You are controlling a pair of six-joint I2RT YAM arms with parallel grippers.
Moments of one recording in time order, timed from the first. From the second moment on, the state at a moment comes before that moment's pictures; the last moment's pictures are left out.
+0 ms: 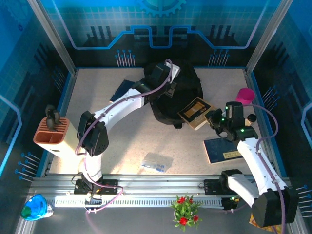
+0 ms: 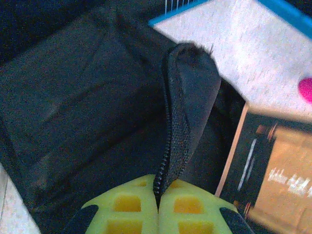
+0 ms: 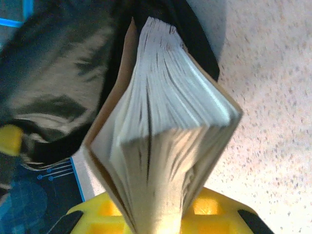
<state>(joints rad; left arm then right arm) -0.65 1.93 1.78 -0.42 -0.09 -0.09 0.11 0.94 0.73 -0.50 -0.27 1.13</state>
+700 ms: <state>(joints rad) -0.70 1.91 1.71 -0.26 -0.08 -0.09 0.23 1.07 0.71 -0.15 -0.15 1.45</state>
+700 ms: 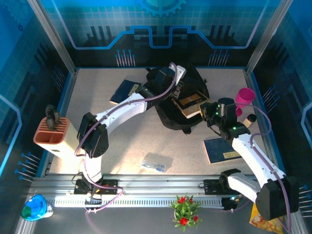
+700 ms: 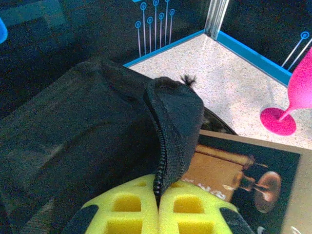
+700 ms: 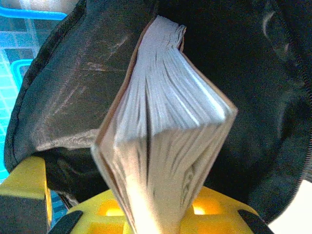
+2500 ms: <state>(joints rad) -0.66 1.84 1.62 -0.24 -0.05 -0.30 0.29 1.67 0.89 0.15 -0.28 1.27</state>
